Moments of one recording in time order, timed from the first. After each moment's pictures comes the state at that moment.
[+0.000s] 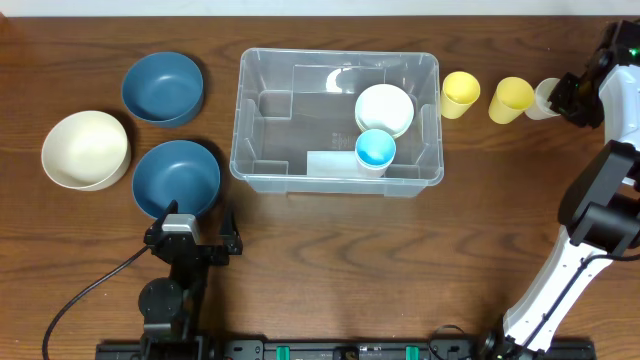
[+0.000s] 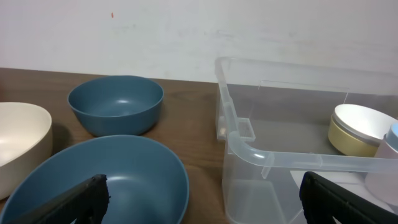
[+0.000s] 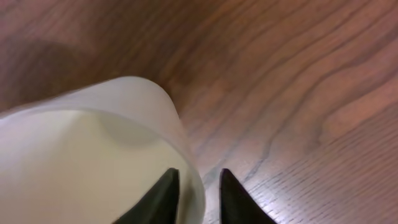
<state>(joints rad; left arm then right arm) 0.00 0.01 0.02 -0.11 0.08 -0.11 -0.38 2.30 1.99 -0.98 0.05 0.28</state>
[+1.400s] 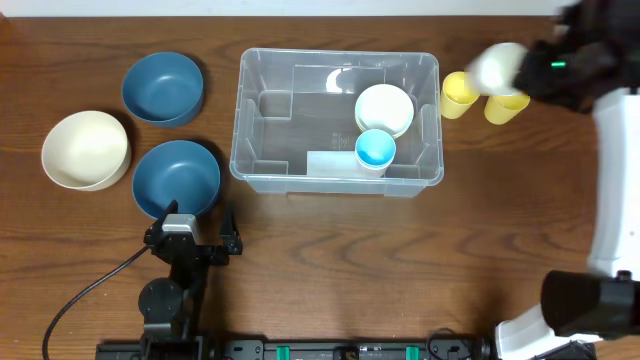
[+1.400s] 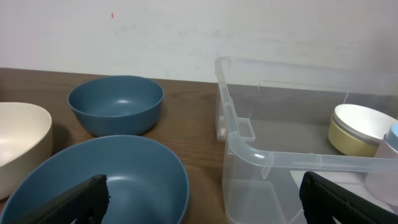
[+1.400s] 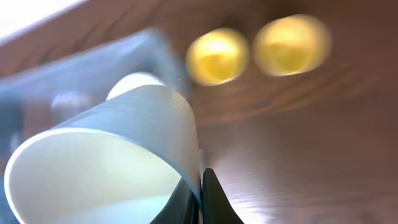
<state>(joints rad) 0.00 0.01 0.02 -0.11 0.08 -0.11 -0.01 1.75 2.00 -1.33 -0.17 0.34</state>
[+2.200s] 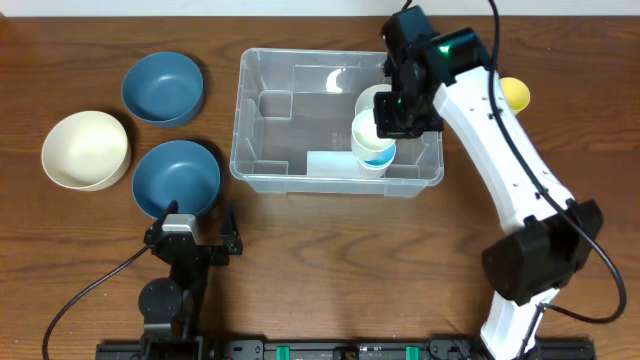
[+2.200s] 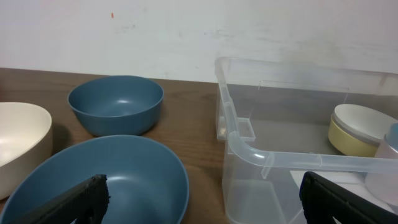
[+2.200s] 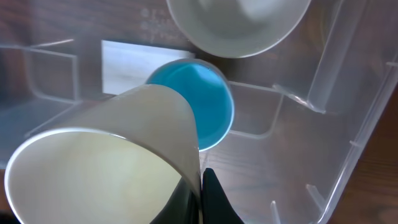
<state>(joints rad) 0.00 0.01 0.02 -0.11 0.08 -0.11 0.41 1.98 1.99 -1.43 -0.08 0.36</state>
